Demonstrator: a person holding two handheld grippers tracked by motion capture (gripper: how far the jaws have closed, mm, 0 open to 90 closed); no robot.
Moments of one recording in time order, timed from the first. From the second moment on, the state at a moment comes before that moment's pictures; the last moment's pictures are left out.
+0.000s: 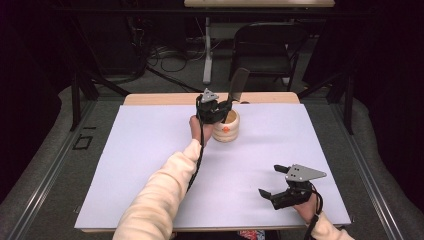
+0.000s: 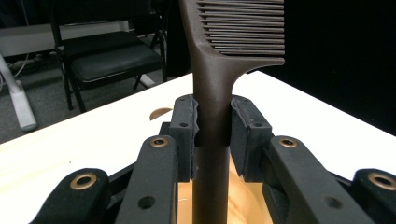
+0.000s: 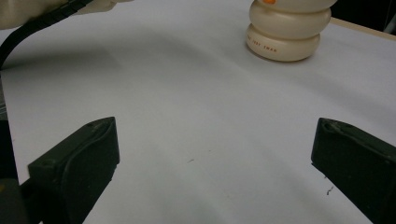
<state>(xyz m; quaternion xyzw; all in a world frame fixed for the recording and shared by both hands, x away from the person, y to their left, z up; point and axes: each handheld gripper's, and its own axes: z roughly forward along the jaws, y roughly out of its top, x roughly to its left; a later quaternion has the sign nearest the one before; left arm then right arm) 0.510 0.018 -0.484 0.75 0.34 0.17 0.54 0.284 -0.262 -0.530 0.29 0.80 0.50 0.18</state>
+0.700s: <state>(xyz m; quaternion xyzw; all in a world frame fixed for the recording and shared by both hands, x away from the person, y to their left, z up) 0.512 0.016 -0.492 0.77 0.34 0.16 0.52 0.284 -0.263 -0.530 0.29 0.80 0.50 0.18</state>
